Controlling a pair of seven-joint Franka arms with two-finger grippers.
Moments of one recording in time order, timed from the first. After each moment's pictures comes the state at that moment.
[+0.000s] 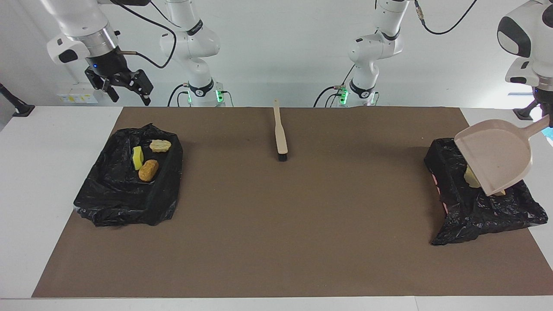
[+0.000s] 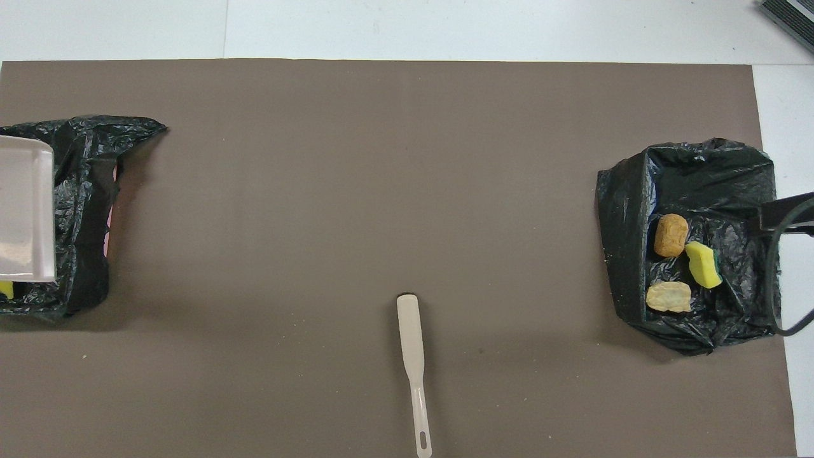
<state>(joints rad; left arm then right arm) 0.21 0.07 -0.04 -1.55 0.50 1.75 1.65 0.07 -0.07 -0.14 -1.53 0.01 1.45 0.08</state>
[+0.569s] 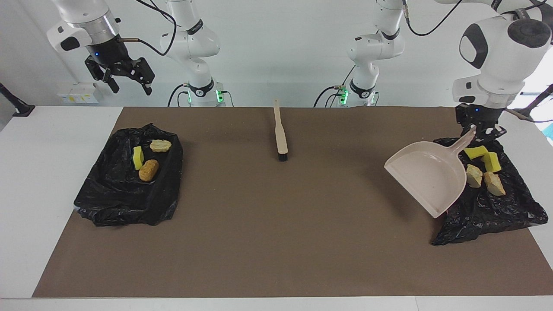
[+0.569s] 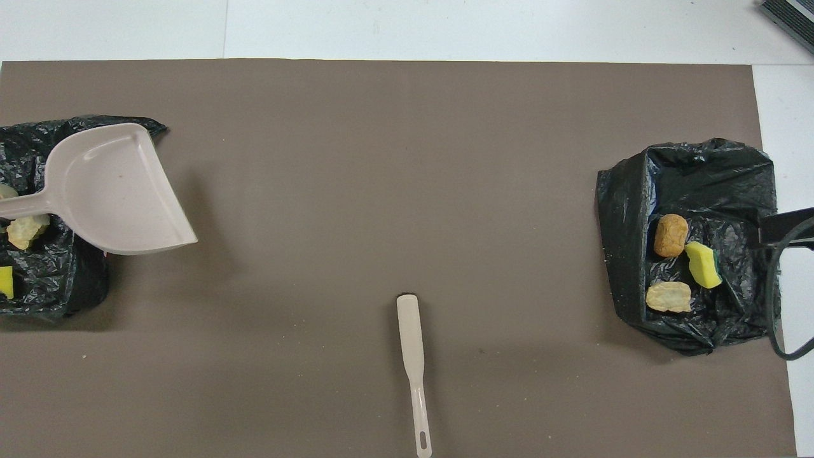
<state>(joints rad) 0.04 0.02 -0.06 -1.73 0.21 1.75 1.03 0.07 -0.10 -0.13 -1.56 -0.02 1.44 0.06</state>
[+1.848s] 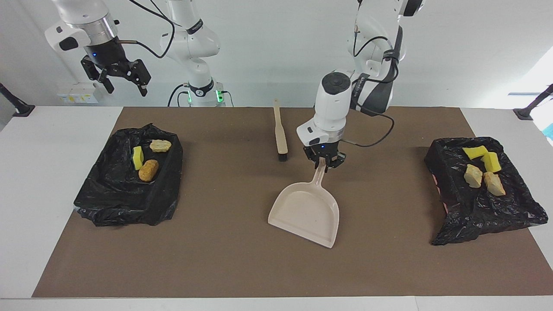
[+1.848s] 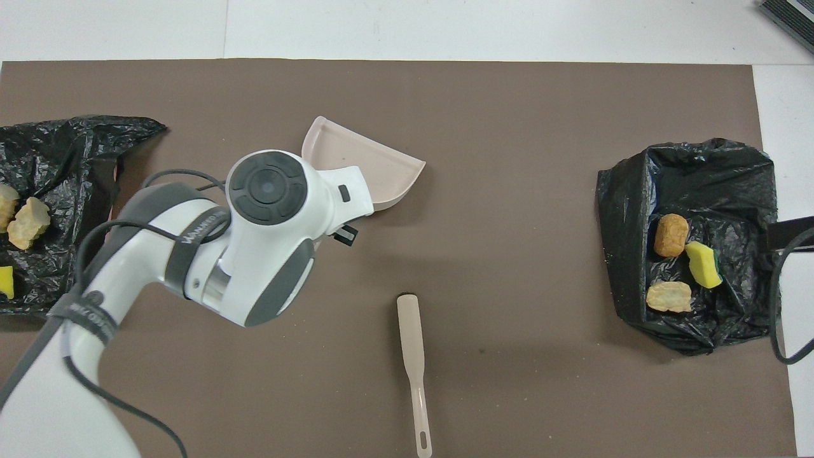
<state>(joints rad) -0.56 0.29 -0.06 -1.78 0.08 2.15 -0.21 0.07 -0.13 -0.13 -1.60 -0.04 1.47 0.05</state>
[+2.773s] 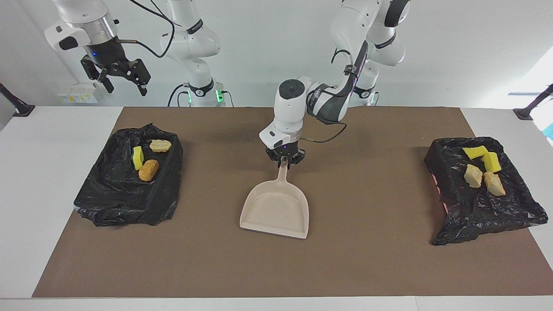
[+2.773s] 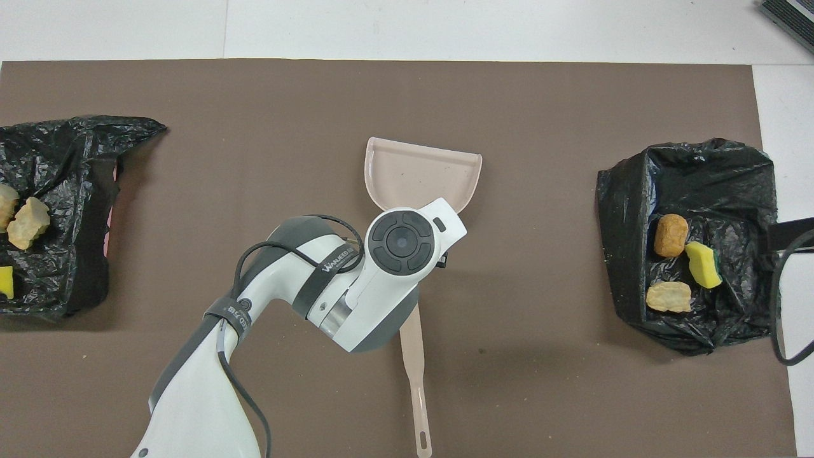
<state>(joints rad) -0.70 0.38 -0.04 -1.75 0.03 2.20 -0.52 0.07 -0.13 -0.13 -1.60 -0.04 1.47 0.05</state>
